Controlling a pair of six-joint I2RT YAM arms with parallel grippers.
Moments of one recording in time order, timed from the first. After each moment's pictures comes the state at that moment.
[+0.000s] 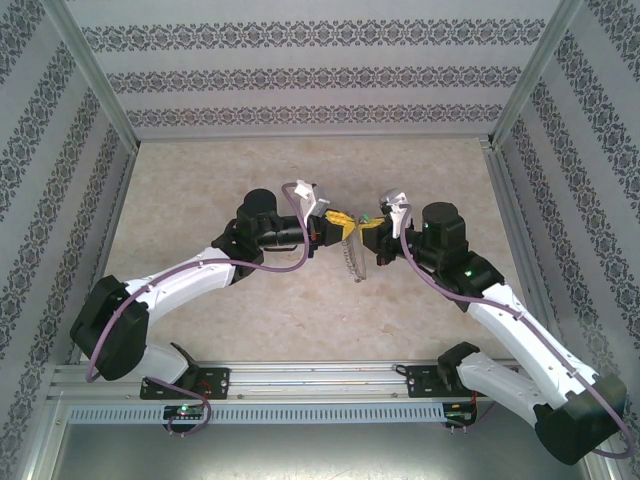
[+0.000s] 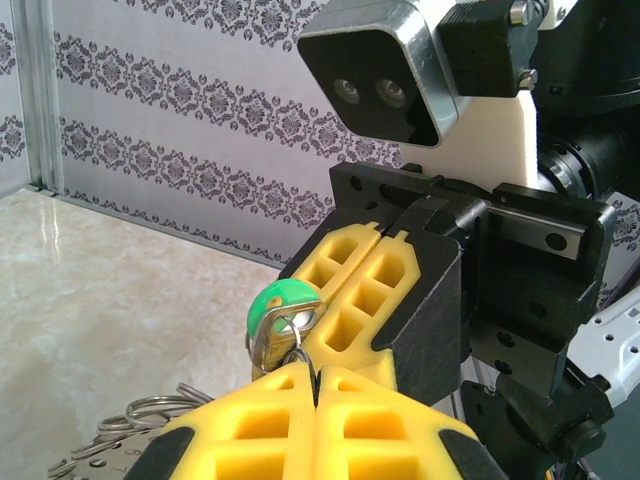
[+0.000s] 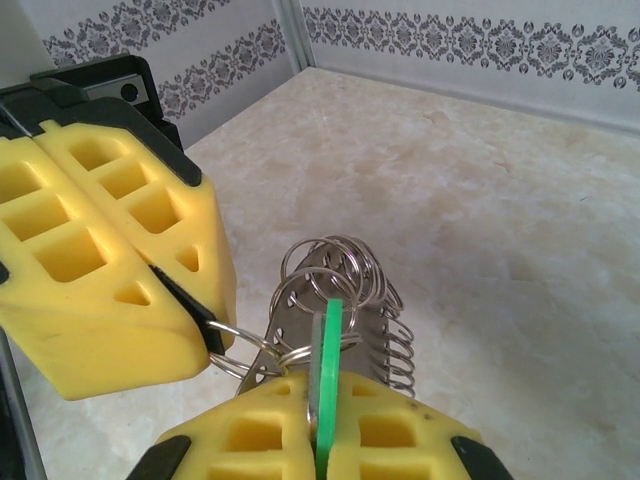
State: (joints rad) left arm -0.66 1.44 0.93 0.46 0.70 -0.19; right arm 0.48 0.92 0.80 -0.24 -0.41 0.12
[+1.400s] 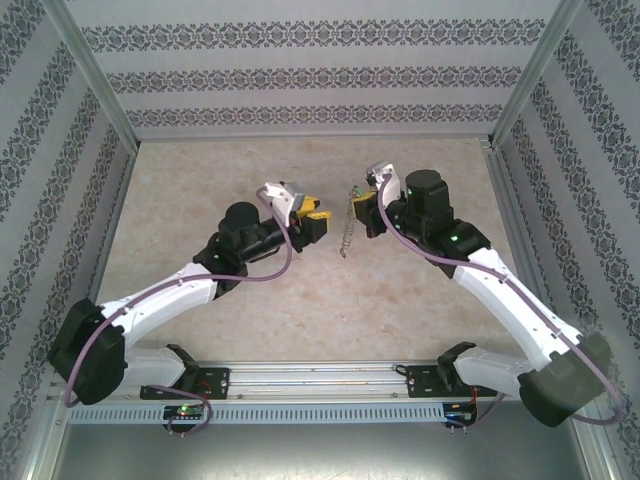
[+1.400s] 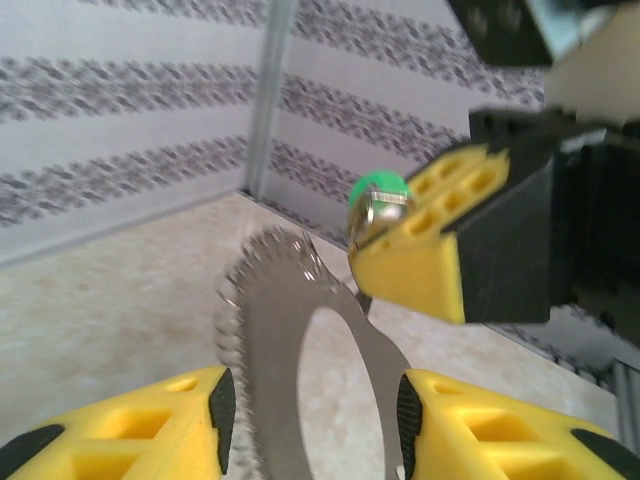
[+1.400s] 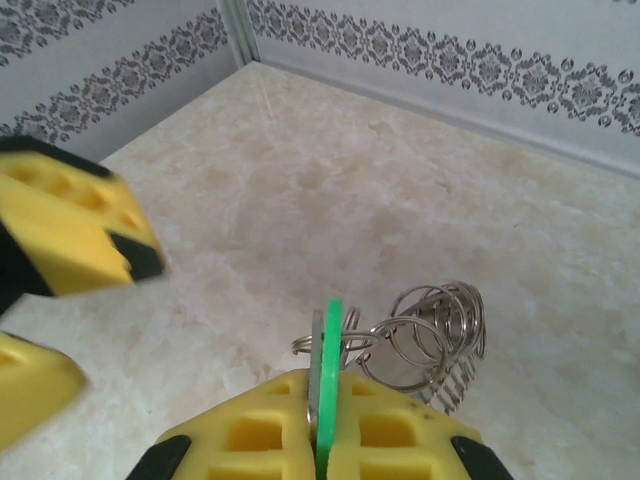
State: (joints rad) left arm -0.64 1.26 0.79 0.43 0.27 -0.19; right arm 0.48 1.16 1.05 -0.33 -0.30 0.05
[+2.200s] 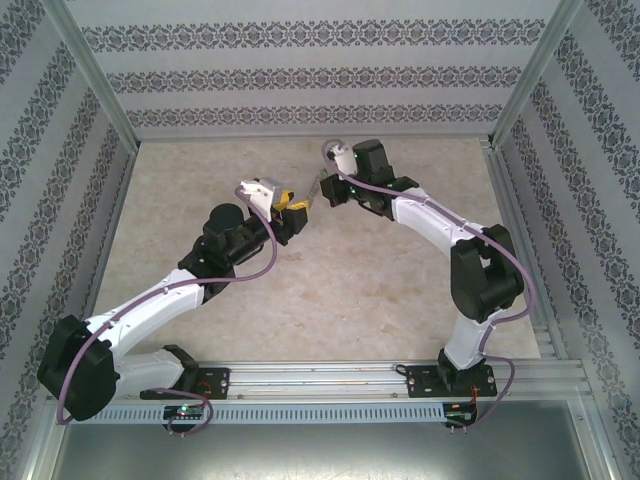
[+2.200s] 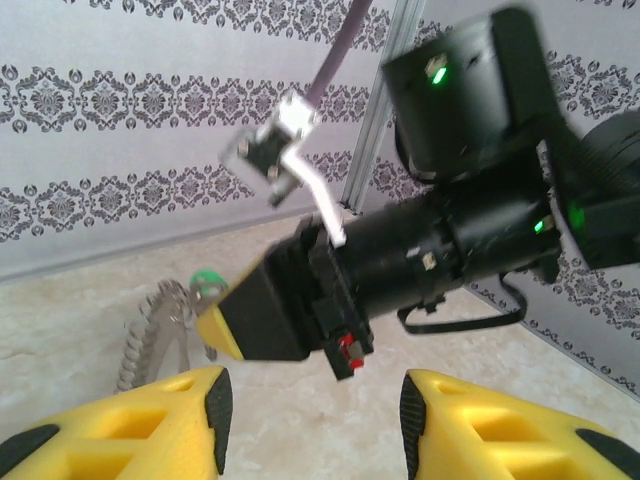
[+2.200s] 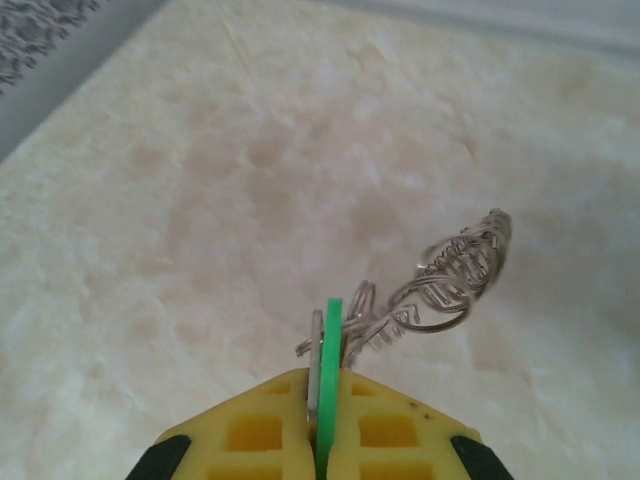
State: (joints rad) left arm -0.58 1.18 0.75 0.37 0.13 -0.20; right arm 0.44 1.80 1.35 -0.21 -0.37 0.13
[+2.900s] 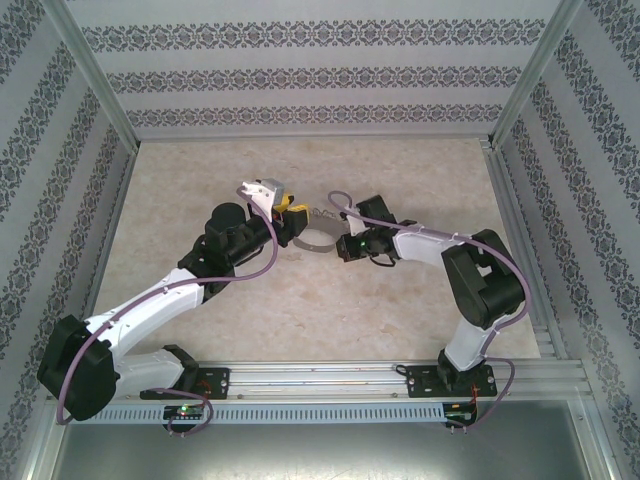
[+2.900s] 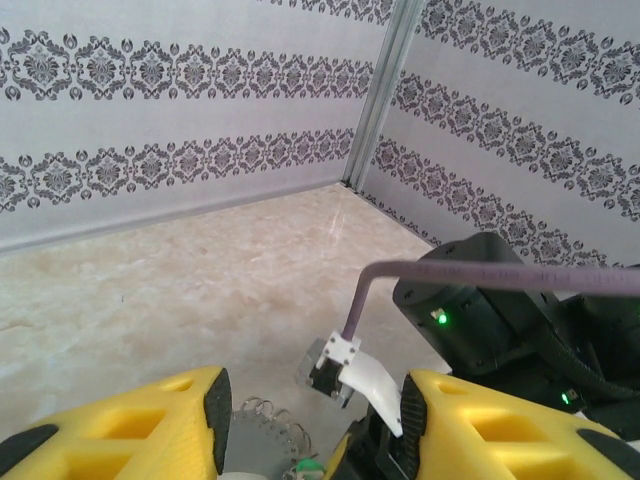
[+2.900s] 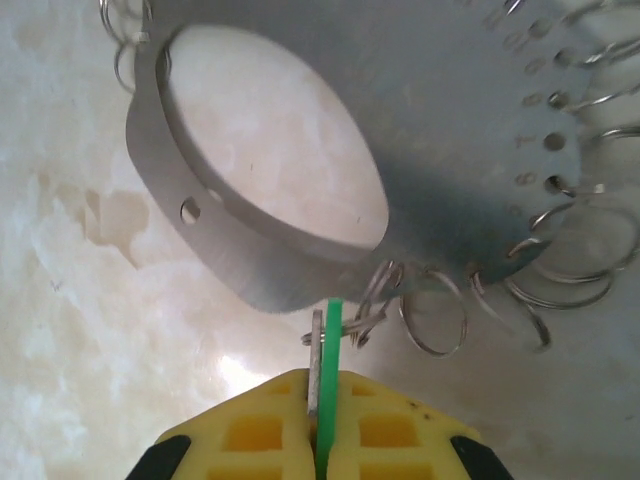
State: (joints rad) left arm -0.58 1.18 0.76 0.31 0.14 -0.21; right arm 0.48 1.75 0.93 -0.18 -0.37 0.26
